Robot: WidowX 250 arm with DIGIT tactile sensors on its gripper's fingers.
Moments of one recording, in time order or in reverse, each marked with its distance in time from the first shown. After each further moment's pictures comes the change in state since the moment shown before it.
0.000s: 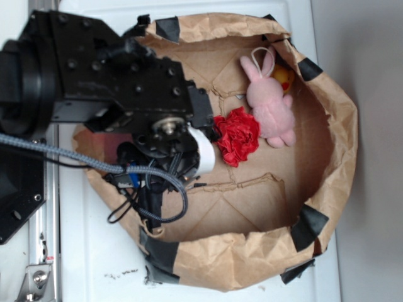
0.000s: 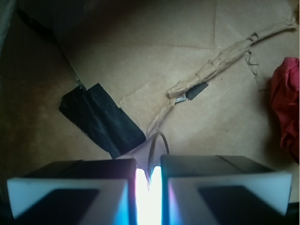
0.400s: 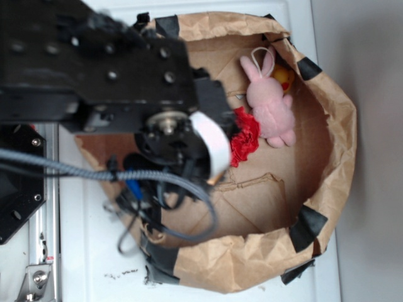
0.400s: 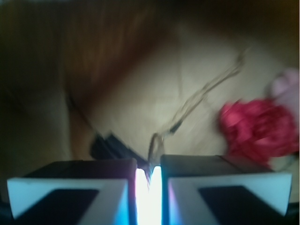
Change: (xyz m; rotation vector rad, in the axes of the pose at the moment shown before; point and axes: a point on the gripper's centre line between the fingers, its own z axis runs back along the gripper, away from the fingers) arm 0.033 -0.004 0.072 0.068 -0.116 0.231
